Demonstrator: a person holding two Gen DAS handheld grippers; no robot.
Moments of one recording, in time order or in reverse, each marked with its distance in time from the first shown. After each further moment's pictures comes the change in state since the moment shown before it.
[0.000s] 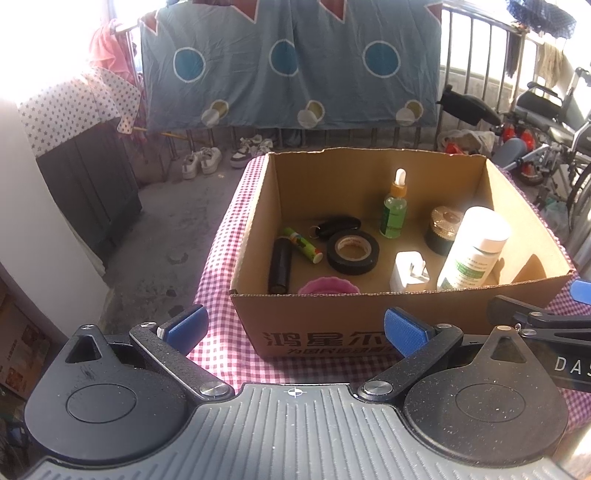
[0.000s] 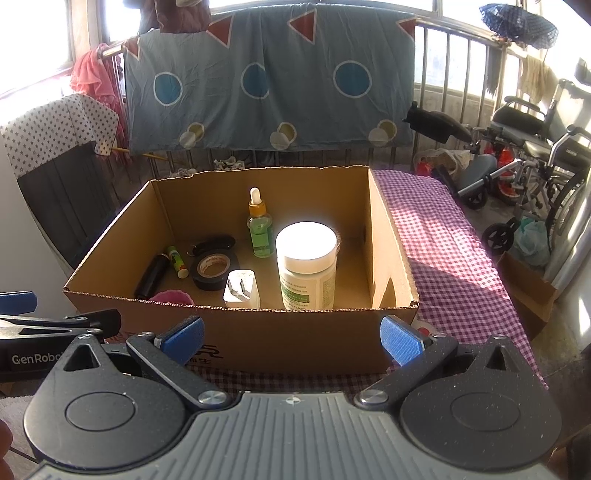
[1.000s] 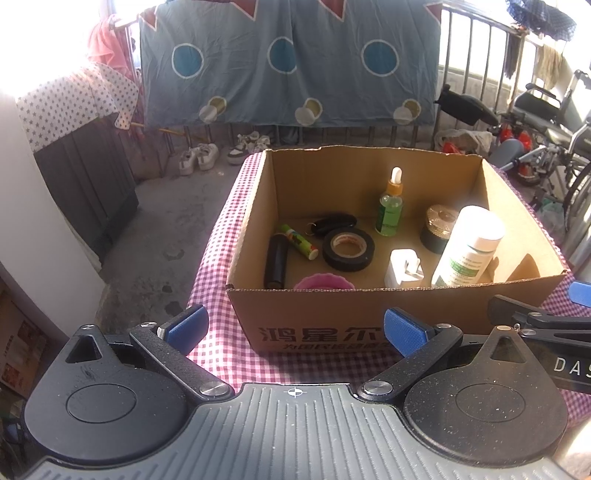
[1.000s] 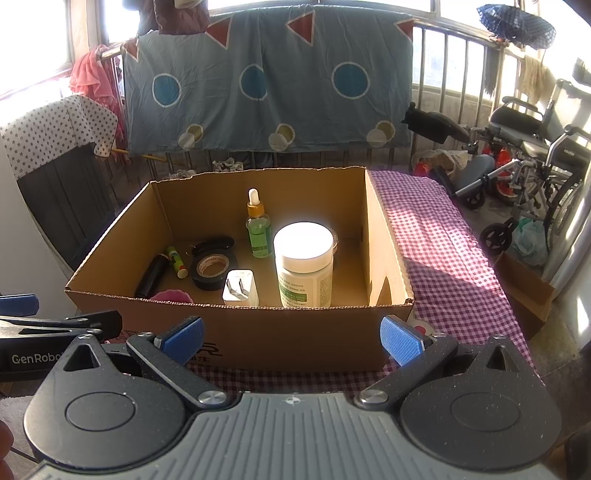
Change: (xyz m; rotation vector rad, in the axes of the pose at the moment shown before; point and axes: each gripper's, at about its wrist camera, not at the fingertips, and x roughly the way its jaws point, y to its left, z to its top) left arm -0.002 -0.002 -0.001 -0.012 0.011 -0.013; right arm -0.005 0.000 -0.001 0.002 0.000 -0.002
